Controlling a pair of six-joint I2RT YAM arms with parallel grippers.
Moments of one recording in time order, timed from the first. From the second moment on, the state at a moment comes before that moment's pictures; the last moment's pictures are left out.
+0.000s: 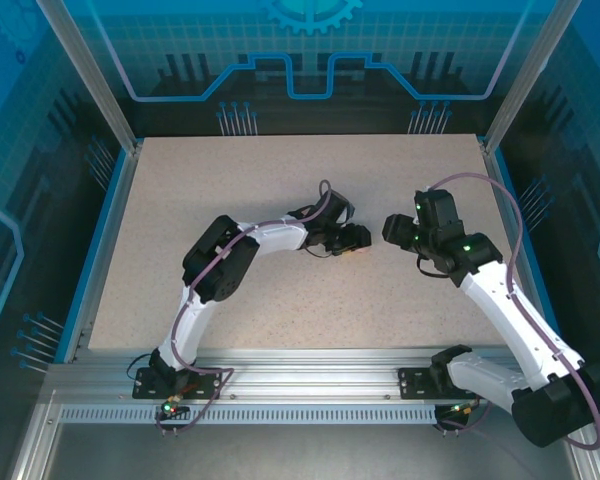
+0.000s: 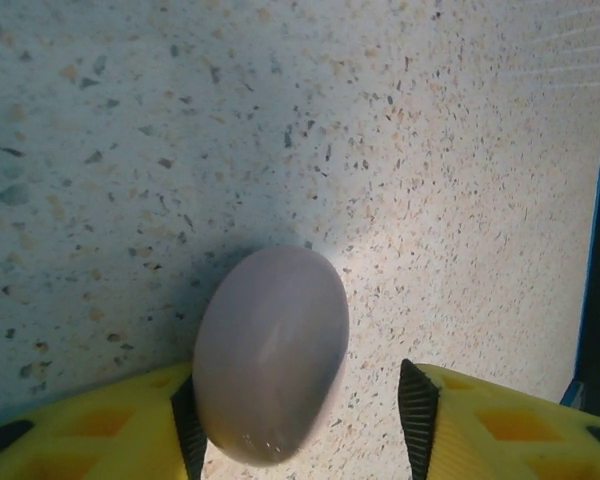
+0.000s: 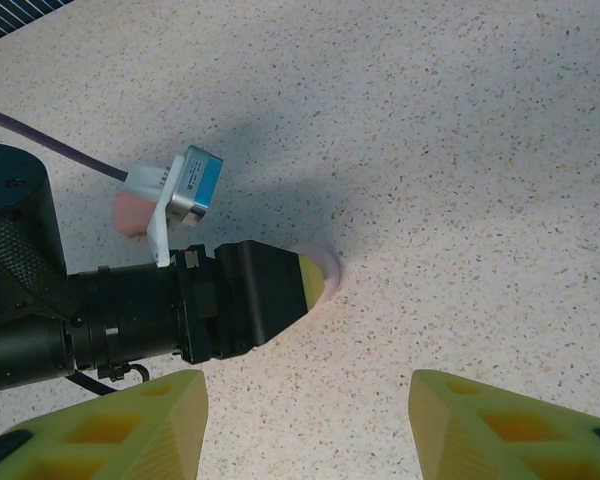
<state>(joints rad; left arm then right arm) -0.70 2.24 1.55 -0.15 0.40 -0.87 0.35 1.05 0.99 -0.74 0.08 0.59</state>
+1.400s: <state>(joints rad) -0.44 1.09 0.64 0.09 -0.22 -0.18 0.30 1.05 0.90 -0.68 0.35 0.43</state>
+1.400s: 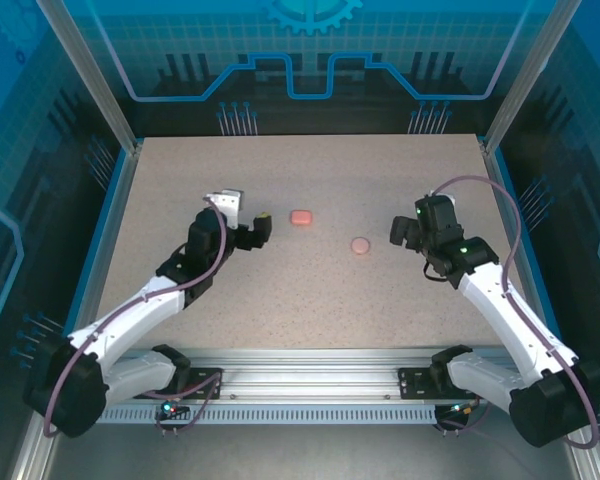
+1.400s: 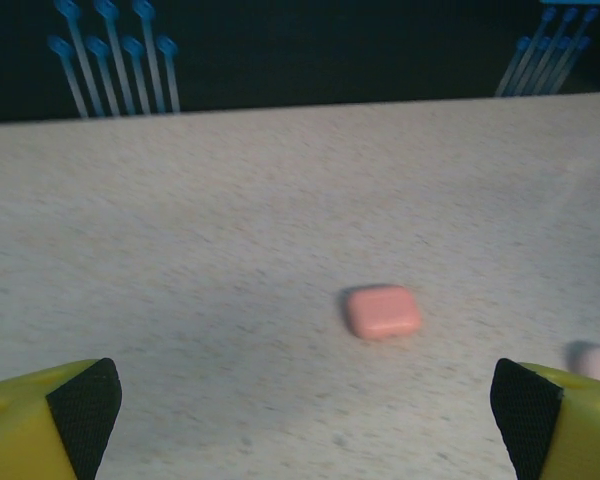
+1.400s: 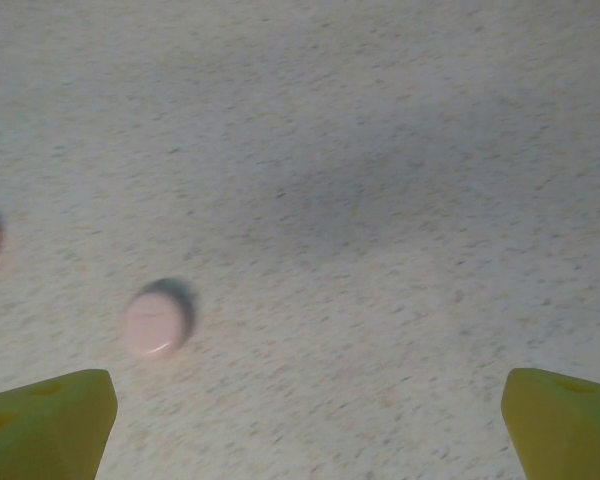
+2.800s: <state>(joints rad) -0.02 1.51 0.39 0.76 0.01 -0.05 0.09 1.50 0.40 0.65 0.13 -0.02</state>
